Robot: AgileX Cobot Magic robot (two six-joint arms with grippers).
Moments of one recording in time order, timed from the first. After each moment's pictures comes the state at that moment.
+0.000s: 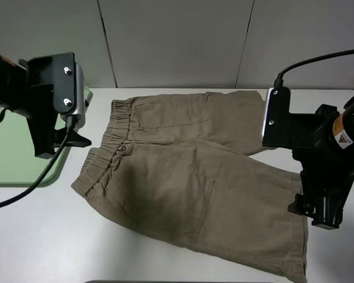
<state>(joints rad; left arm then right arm) -0.31 1.42 -0.80 -0.36 0.40 1.43 0.69 1.25 -0.68 -0.28 0.86 -0.40</state>
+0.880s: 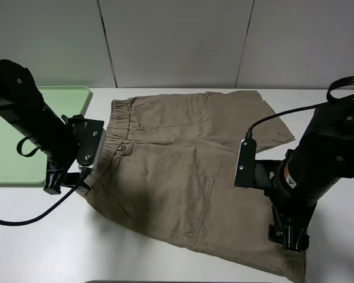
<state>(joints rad) -0.31 1.75 -0.80 -0.28 0.41 1.57 0.69 1.57 -0.58 -0.29 0.63 -0.30</state>
